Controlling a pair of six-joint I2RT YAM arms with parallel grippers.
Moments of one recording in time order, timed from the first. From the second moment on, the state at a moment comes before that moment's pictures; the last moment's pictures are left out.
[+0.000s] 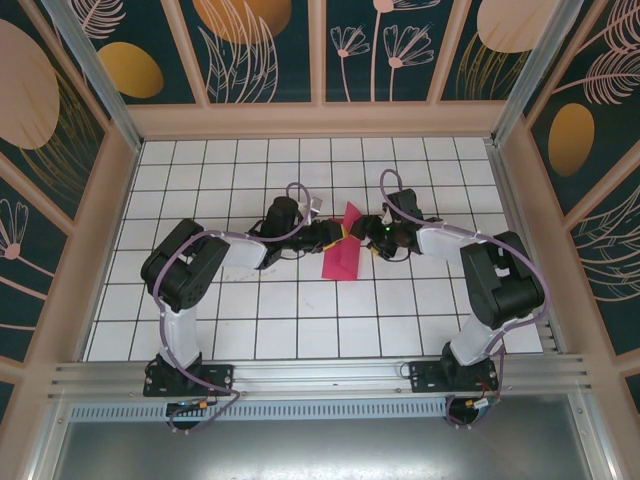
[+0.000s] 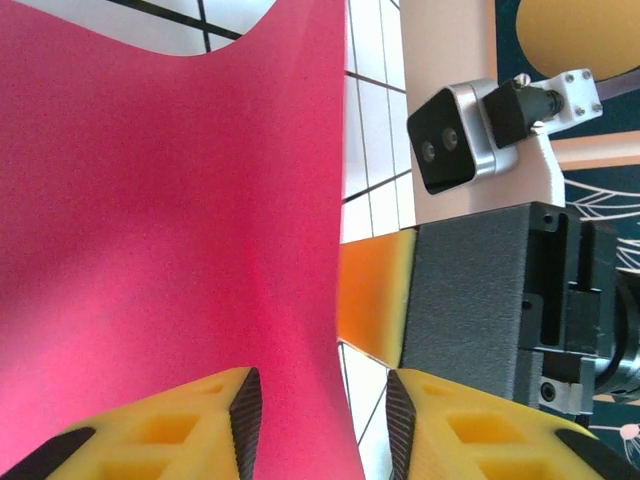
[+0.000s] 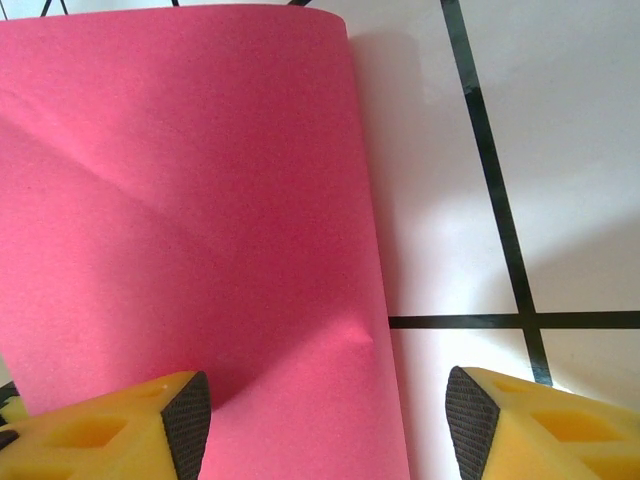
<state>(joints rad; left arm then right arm) -0.61 1.95 0.93 0.57 0.67 -1.07 0.38 1.68 0.87 -0.13 -0.42 0.86</state>
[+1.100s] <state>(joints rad) -0.61 1.95 0.89 0.56 0.61 -1.05 0.31 1.48 0.72 -0.01 -0.39 0.87</state>
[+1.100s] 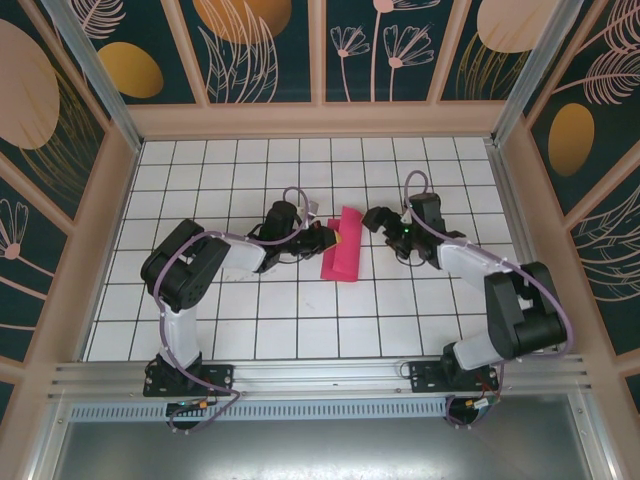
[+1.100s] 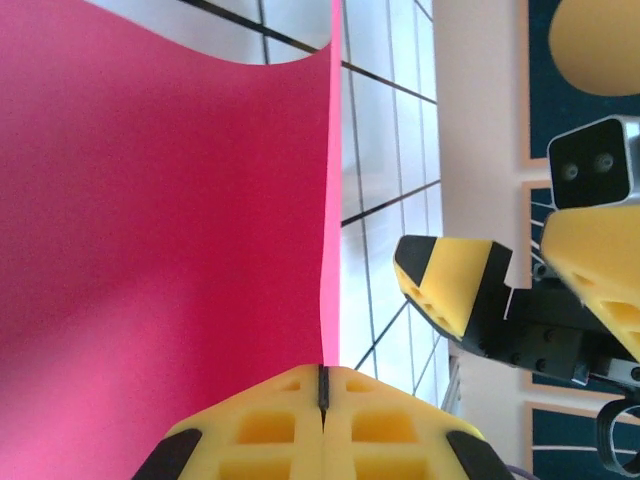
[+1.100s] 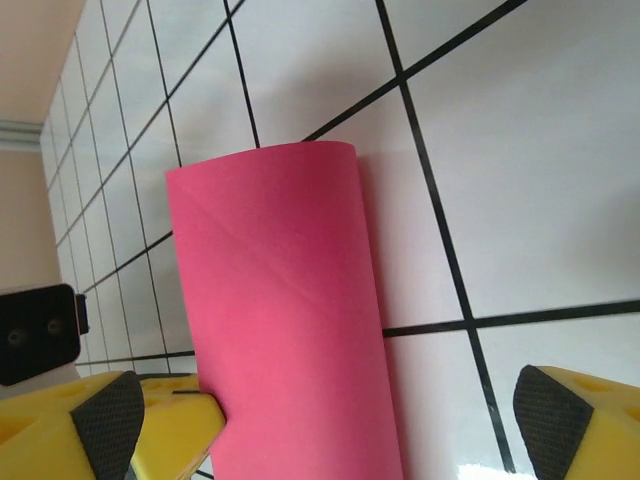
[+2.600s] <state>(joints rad) -0.61 1.91 0.88 0.43 0.50 -1.01 0.43 1.69 0.84 -0.13 -0.38 0.80</state>
